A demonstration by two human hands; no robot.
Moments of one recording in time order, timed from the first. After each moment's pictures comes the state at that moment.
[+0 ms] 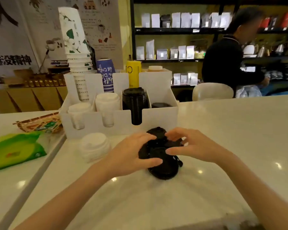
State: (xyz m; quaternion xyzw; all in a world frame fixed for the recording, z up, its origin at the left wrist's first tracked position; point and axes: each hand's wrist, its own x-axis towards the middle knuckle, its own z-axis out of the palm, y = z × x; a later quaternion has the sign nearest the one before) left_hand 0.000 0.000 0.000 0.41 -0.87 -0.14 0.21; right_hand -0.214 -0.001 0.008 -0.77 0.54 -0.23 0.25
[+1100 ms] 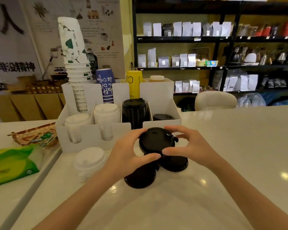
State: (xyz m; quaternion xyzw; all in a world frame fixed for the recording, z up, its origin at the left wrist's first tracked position) left_hand -0.007 -0.038 0.007 0.44 -0.80 -0.12 0.38; right_hand -0.204 -0.038 0.019 -0.72 0.50 -0.40 0.26
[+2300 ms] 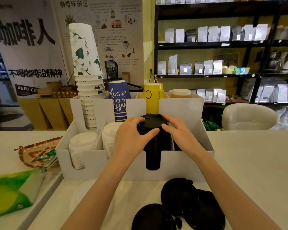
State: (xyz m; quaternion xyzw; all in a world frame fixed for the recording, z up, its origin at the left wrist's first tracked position) left_hand -0.001 -0.174 0.046 0.57 -0.67 -0.01 0.48; right_hand -0.149 -0.205 0.041 -0.72 0.43 -0.45 0.32
